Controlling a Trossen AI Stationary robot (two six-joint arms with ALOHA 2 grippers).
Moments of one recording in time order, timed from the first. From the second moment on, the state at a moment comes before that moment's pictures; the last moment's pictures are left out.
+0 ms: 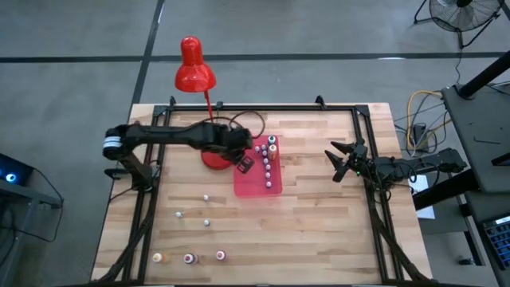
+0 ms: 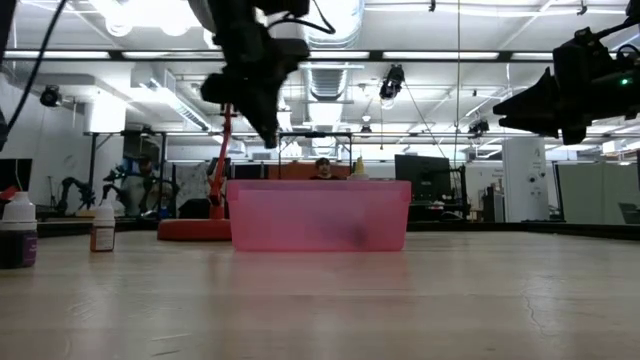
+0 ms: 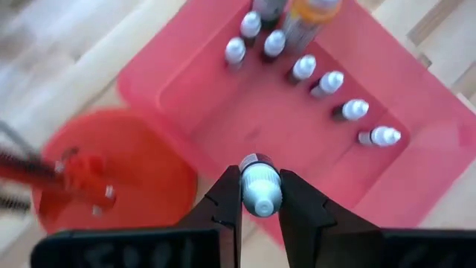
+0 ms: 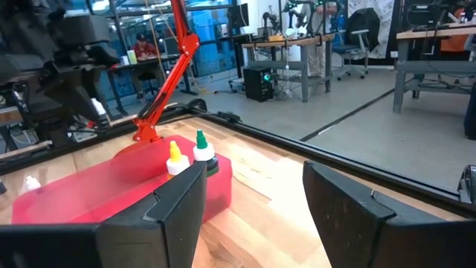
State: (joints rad) left arm 0.12 1.63 1.43 -0.95 -0.19 -0.66; right arm 0.21 0.11 0.01 0.06 0.84 0.21
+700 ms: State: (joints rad) left arm 0.16 1.97 1.60 -0.82 -0.17 -0.63; right arm 0.21 0.11 0.01 0.06 0.84 0.21
